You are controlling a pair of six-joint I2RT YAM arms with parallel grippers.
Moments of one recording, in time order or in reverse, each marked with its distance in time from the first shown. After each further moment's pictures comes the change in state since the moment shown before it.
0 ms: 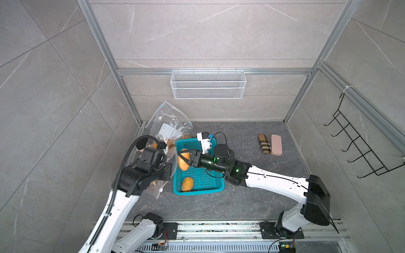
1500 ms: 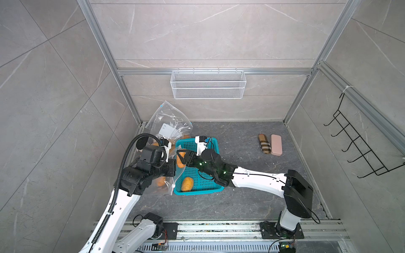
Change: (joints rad) left arm 0.009 -0.033 0.020 0.117 0.148 -0.094; right arm 0.026 0.193 0.030 0.090 0.258 0.024
